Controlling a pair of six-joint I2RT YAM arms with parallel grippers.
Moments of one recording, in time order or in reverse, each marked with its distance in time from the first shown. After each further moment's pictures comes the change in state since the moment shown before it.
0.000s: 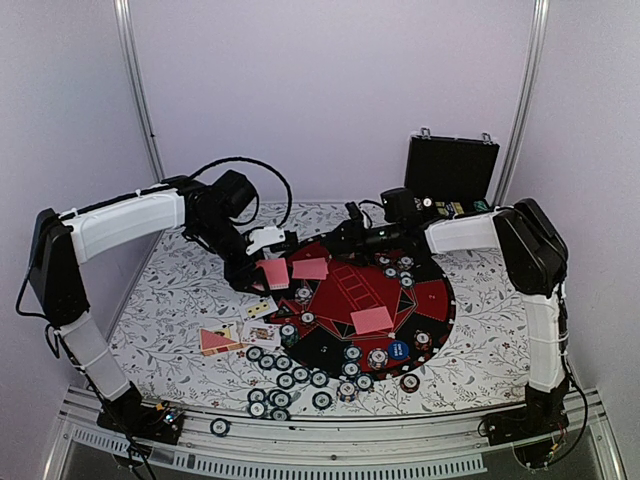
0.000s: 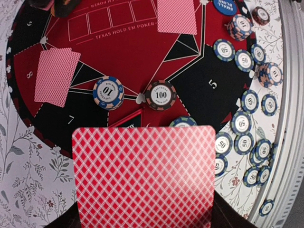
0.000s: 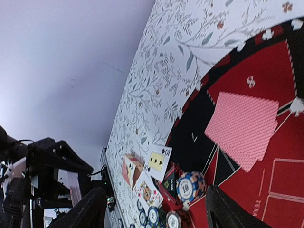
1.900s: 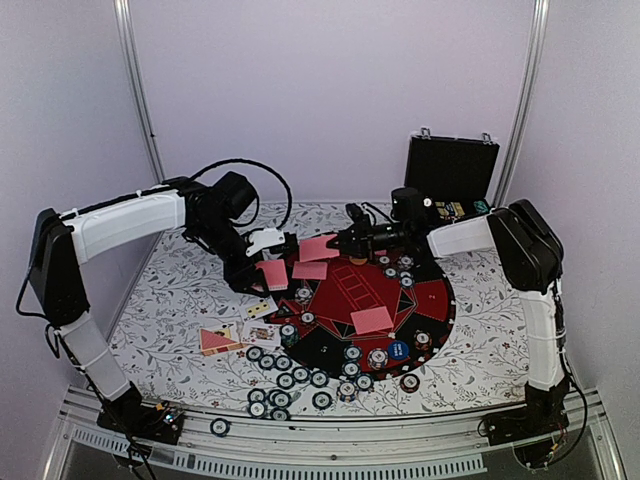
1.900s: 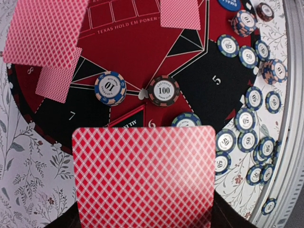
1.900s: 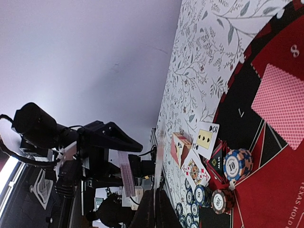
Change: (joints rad) left arm -0.002 0.001 -0.007 0.002 -0.023 0.001; right arm -0.037 0.033 -0.081 0.327 -0.298 0.354
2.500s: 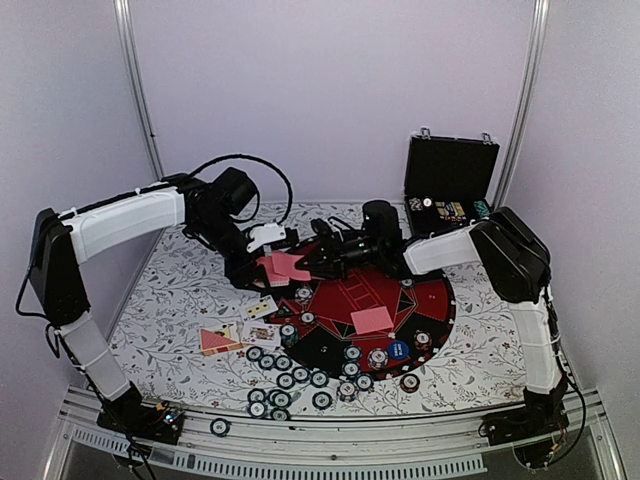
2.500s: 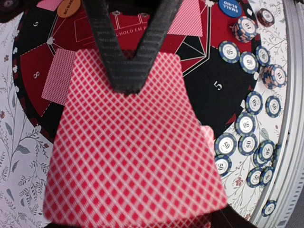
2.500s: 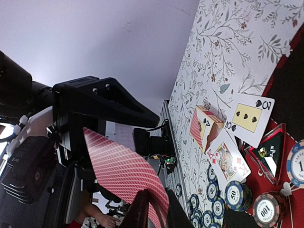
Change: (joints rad) left arm -0.007 0.002 0.029 -0.003 -0.002 -0.006; right arm 0.161 0.031 0.019 0.093 -0.009 0.039
